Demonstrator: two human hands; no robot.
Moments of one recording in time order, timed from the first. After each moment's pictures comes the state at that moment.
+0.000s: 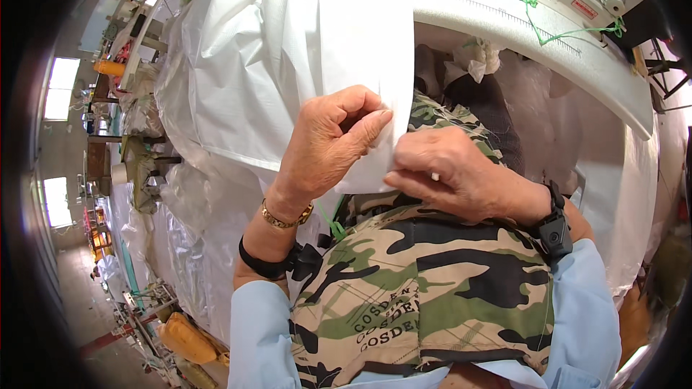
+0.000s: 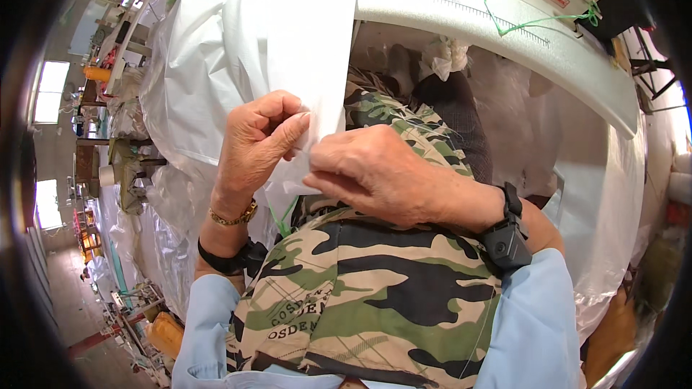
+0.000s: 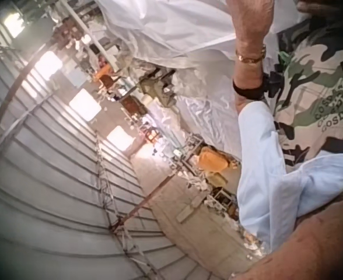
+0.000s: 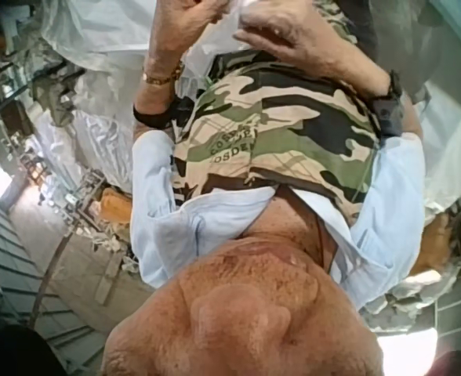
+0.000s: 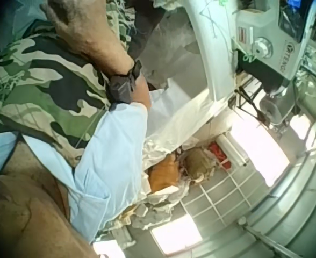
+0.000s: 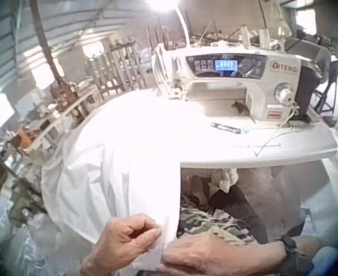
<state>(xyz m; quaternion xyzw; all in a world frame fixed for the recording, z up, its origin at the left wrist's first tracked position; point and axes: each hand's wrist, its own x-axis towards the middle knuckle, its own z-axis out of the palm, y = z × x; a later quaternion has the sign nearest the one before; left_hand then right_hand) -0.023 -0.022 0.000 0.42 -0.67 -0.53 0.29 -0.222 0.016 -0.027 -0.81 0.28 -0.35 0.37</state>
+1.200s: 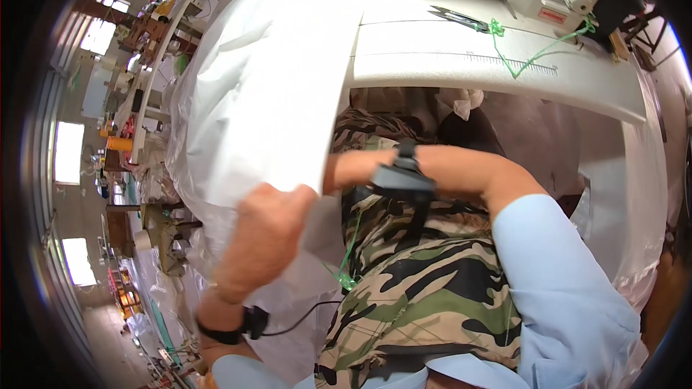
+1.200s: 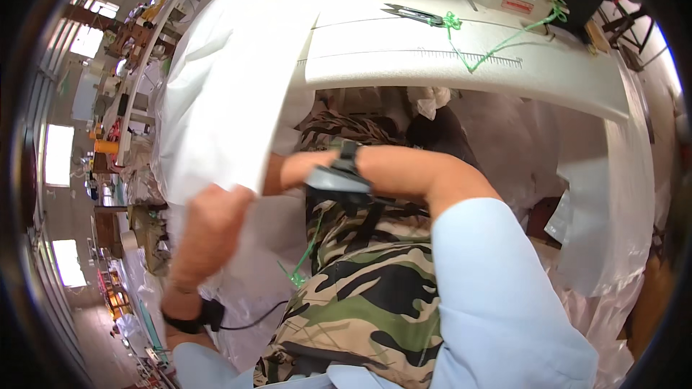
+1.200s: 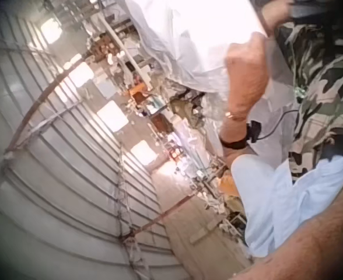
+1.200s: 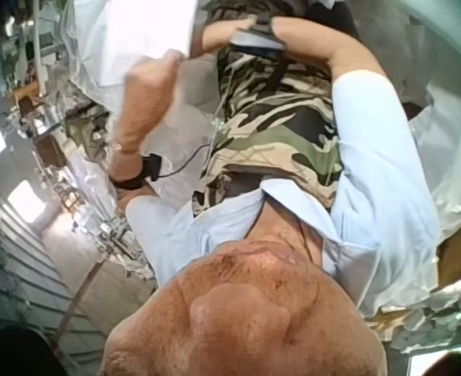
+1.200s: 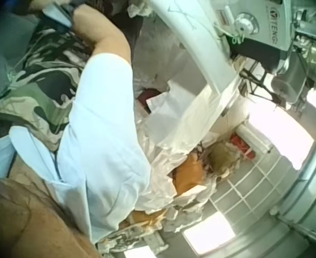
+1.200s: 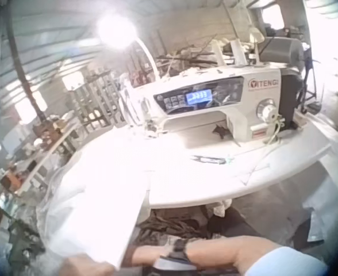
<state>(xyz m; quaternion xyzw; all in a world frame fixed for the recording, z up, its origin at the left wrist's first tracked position) 0.015 -0.057 0.062 0.33 -0.94 -0.06 0.02 -0.120 -0.120 -0.079 -0.73 0.18 -0.41 0.52</state>
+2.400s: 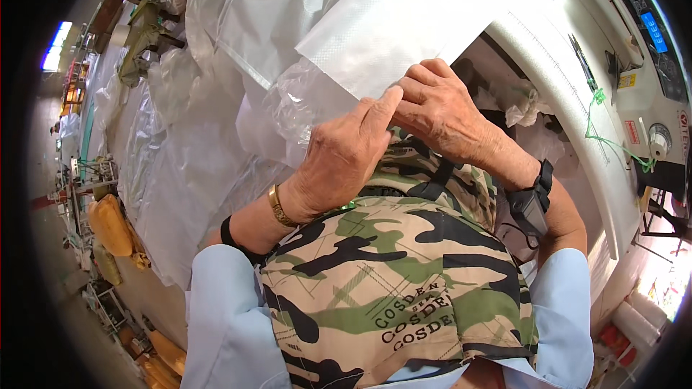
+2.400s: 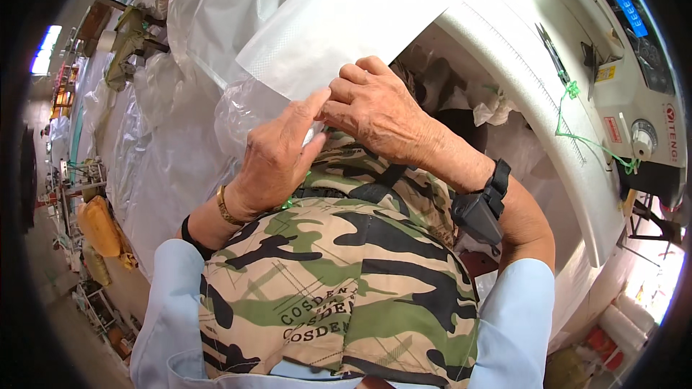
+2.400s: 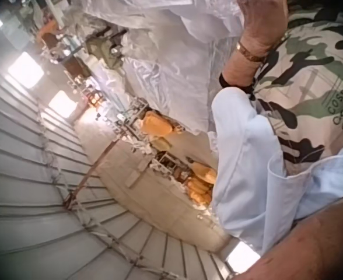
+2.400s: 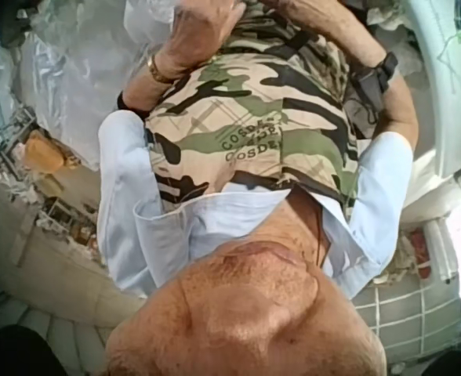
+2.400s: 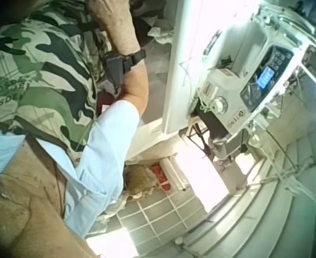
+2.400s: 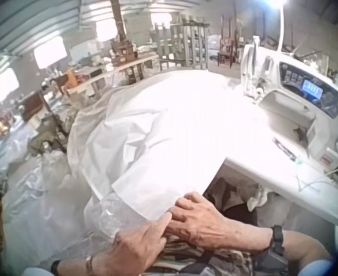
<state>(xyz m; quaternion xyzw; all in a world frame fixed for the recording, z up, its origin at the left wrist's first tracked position) -0.005 0.036 -0.047 0.55 -0.77 -0.14 0.29 -0.177 -0.078 -0.079 -0.96 0.09 -0.25 0.08</state>
